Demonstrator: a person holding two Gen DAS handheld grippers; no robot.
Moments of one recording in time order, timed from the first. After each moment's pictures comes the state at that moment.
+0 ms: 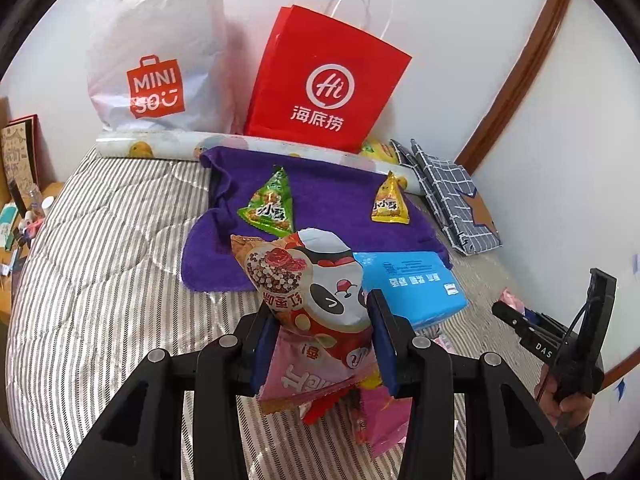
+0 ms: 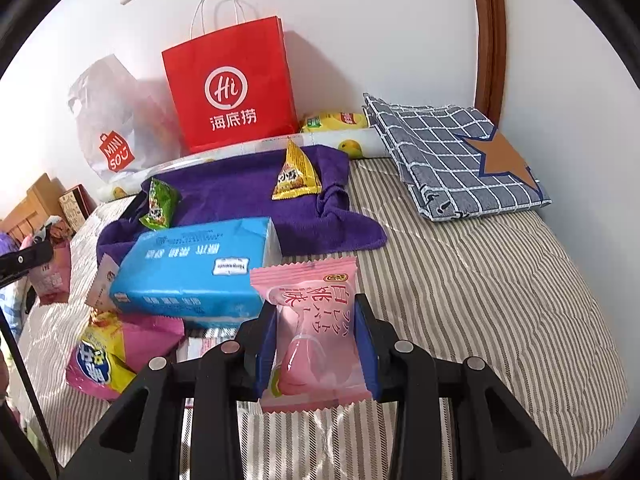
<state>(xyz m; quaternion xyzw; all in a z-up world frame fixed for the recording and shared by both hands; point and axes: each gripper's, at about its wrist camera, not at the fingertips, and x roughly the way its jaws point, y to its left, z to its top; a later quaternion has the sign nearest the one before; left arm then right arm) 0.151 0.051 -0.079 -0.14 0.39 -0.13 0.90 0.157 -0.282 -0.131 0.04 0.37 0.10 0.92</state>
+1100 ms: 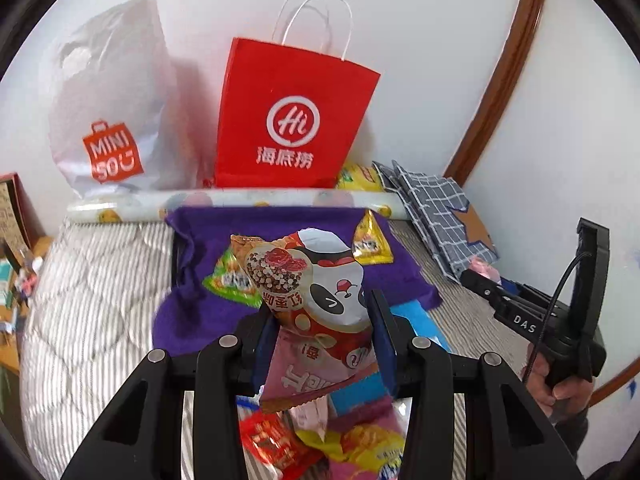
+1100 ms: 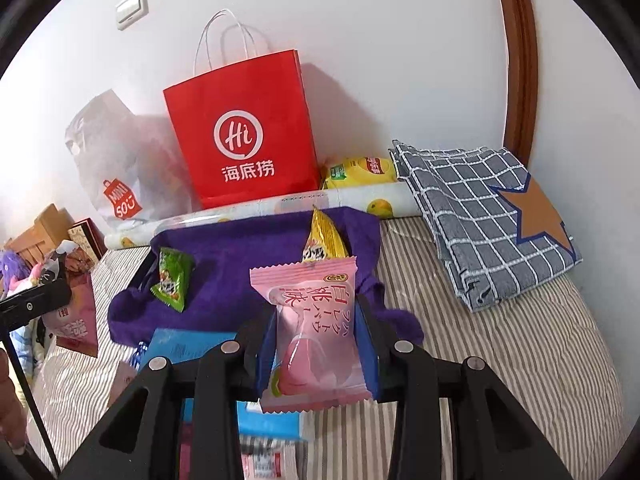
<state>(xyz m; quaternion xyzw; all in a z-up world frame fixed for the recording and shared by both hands) 0.204 0.011 -0.037 -0.09 0.36 -0.14 0.92 0.235 -0.263 -0.094 0.05 0.34 0.13 0.93</state>
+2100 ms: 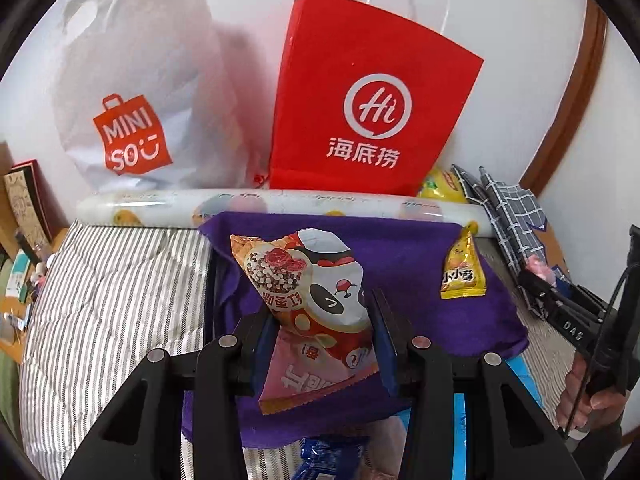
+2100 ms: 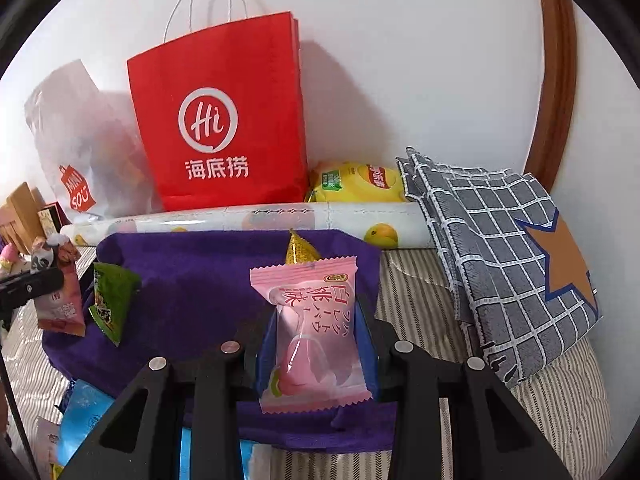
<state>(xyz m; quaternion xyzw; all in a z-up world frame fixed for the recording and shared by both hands) 0.290 0.039 -0.091 -0.09 0.38 -0.05 0.92 0.317 -0.248 -0.128 0.00 0.34 0.11 0.93</state>
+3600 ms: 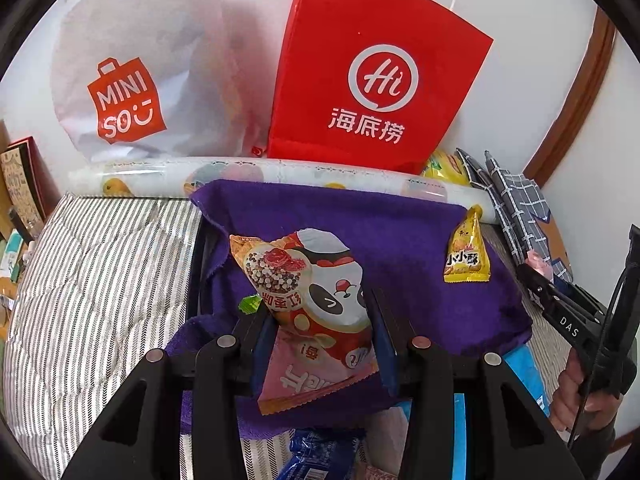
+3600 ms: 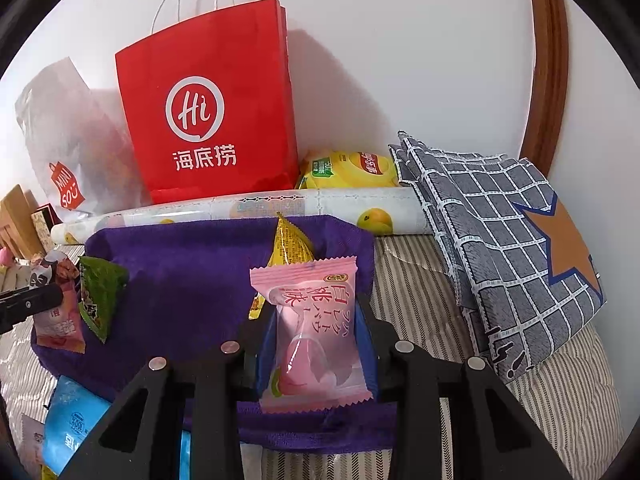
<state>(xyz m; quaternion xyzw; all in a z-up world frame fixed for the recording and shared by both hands) 0.293 0.035 -0.111 -0.10 0.41 -0.05 0.91 0.325 -0.247 -0.143 0.00 0.35 0.10 0.93</state>
